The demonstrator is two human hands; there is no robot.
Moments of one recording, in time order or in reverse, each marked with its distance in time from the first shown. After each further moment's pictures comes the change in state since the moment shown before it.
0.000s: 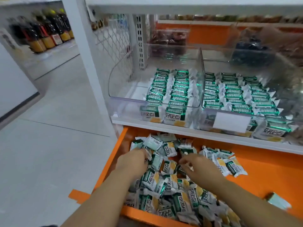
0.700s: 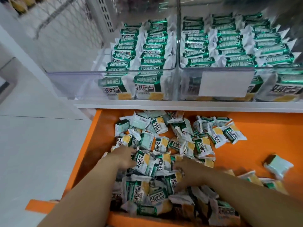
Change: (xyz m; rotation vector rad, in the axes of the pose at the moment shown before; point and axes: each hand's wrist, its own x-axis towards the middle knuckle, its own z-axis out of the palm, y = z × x) left_hand 0.068 -0.017 0.070 0.106 -0.515 -0.045; right_hand 0.003 0.052 0.082 0.198 -0.699 0.092
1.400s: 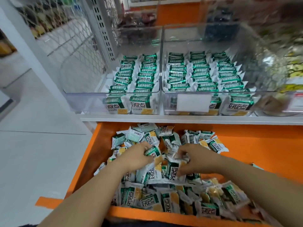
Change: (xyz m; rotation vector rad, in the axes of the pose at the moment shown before) left_hand -0.074 0.075 -0.023 -0.286 0.237 0.235; right_hand -0.095 -0.012 -0.062 0.080 0.371 -0.086
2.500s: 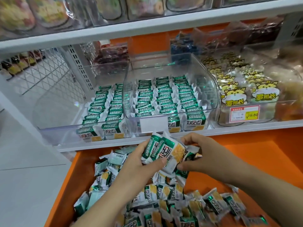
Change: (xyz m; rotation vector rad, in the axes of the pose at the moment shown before) left_hand -0.074 0.119 0.005 -0.617 0.263 0.356; right_hand -0.120 -0.013 -0.070 0.463 0.438 -0.051
